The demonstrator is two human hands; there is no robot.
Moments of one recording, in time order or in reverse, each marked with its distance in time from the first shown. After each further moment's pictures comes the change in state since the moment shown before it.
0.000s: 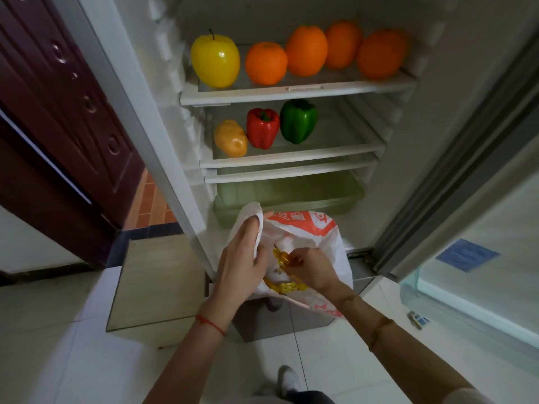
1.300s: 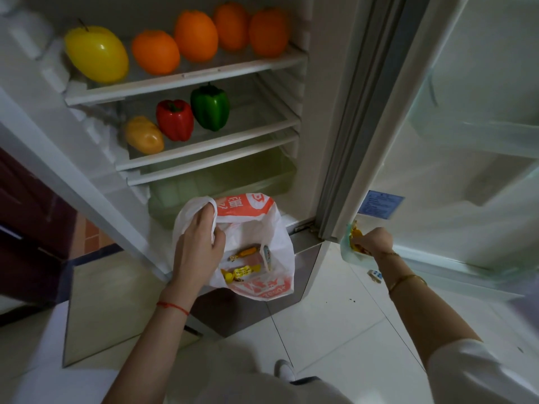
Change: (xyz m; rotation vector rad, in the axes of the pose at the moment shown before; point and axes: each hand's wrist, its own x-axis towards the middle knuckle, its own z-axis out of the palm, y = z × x) left_hand 0.006 0.022 0.037 0.188 -0.043 0.161; right_hand -0.099 0.188 -0.115 0.179 0.294 0.960
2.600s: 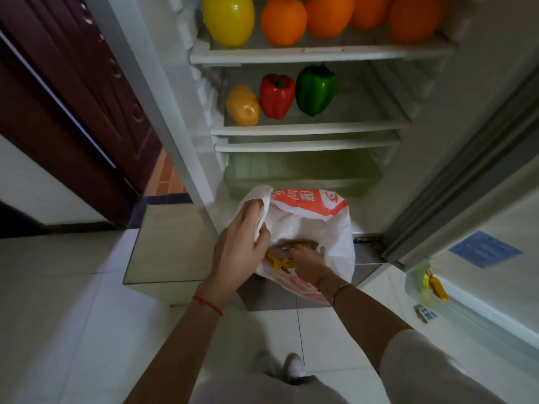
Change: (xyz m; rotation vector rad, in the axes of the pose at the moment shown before) left_hand -0.029 -0.011 -0.029 -0.026 0.106 -0.203; right_hand -0.093 -0.120 0.209 -0.737 -0.389 -1.025
